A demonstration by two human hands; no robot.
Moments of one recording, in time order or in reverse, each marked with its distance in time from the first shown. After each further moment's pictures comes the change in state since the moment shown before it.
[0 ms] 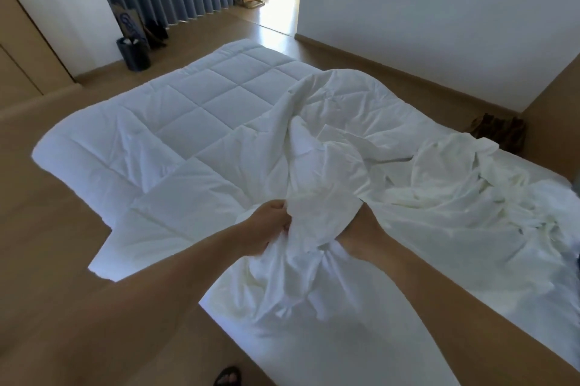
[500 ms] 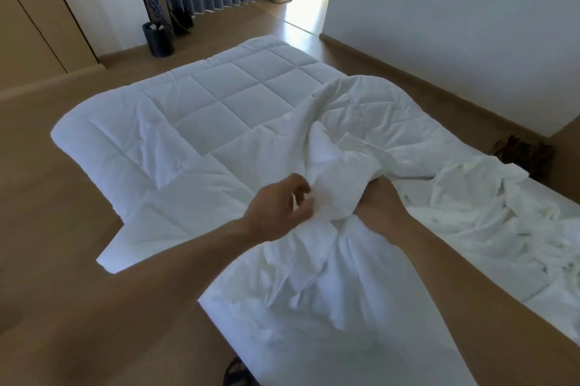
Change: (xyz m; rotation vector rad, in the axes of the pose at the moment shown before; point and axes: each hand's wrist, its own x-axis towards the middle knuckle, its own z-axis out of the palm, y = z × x) left_hand 0.013 0.028 -0.042 0.717 0.303 0.616; right_hand 0.079 -0.021 -0.016 -0.059 0.034 0.026
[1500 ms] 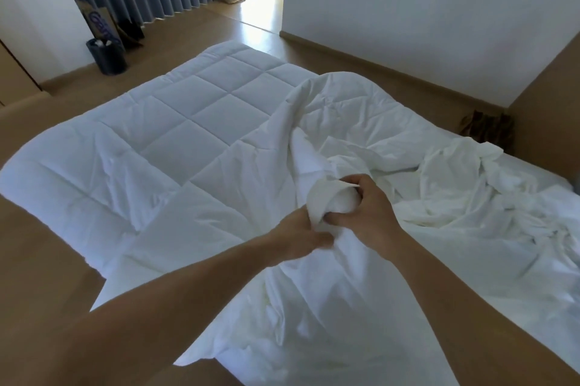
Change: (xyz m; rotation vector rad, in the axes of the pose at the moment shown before) left_hand 0.054 -0.003 0.010 -0.451 -0.541 -0.348; right_hand 0.030 -0.009 0.027 0.280 0.148 0.114
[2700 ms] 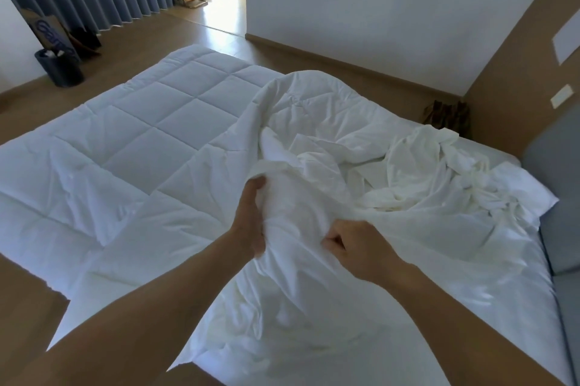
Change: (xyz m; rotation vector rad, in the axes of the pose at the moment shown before) left_hand 0.021 -0.010 0.006 -0.955 0.242 -0.188; right_hand -0.050 0.062 -0.027 -0.672 -0.078 -0.214
